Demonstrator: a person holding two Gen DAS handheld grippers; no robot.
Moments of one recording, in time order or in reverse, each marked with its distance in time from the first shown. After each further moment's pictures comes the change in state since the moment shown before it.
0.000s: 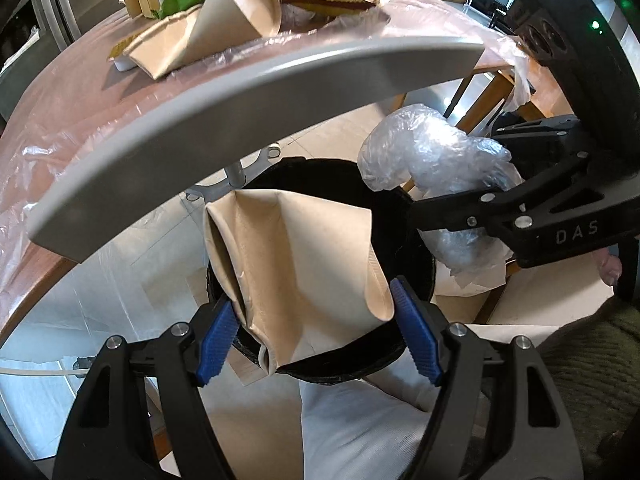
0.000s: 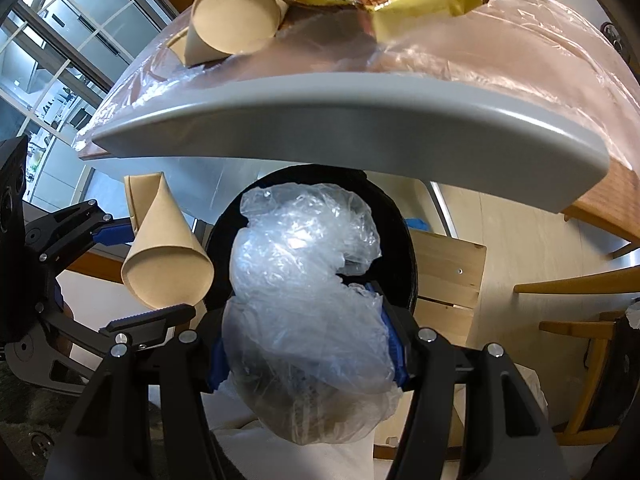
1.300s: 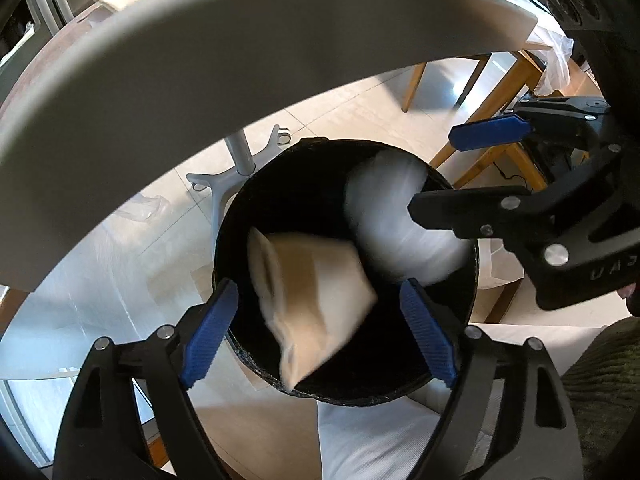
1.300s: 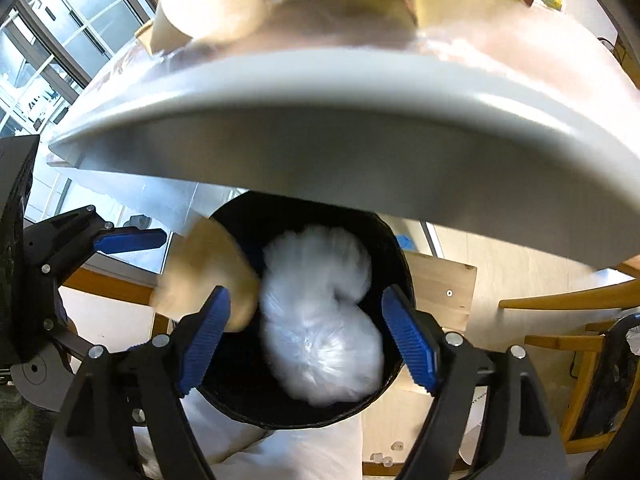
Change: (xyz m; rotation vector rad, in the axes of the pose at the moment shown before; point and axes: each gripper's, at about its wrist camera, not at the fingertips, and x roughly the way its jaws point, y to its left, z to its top) left arm 0.036 0.010 0.001 0.006 0.036 0.039; right arm 0.013 0.012 0.014 -0.018 -0.049 -0.083
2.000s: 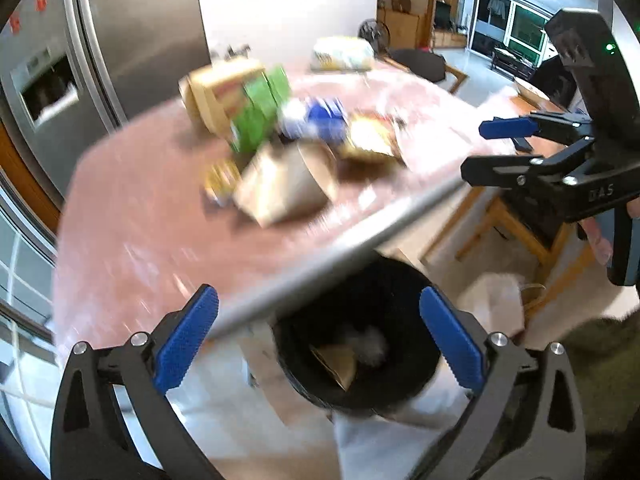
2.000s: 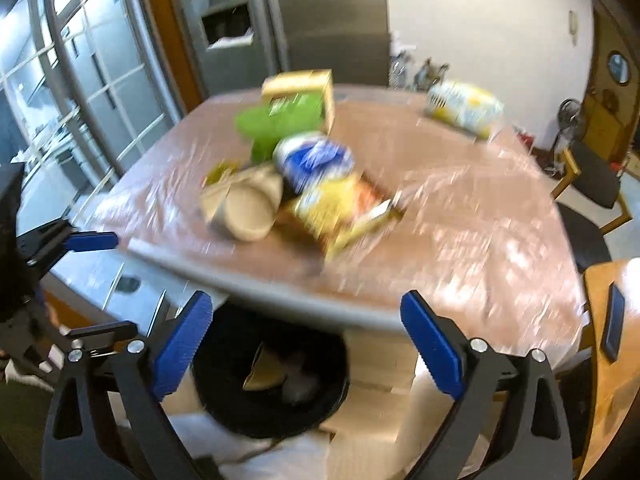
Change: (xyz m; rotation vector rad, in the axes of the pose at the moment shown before) left arm -0.139 0.018 0.025 0.022 -0.316 0.077; right arm -0.129 -0.010 0.032 -0.037 -0.339 -0.096
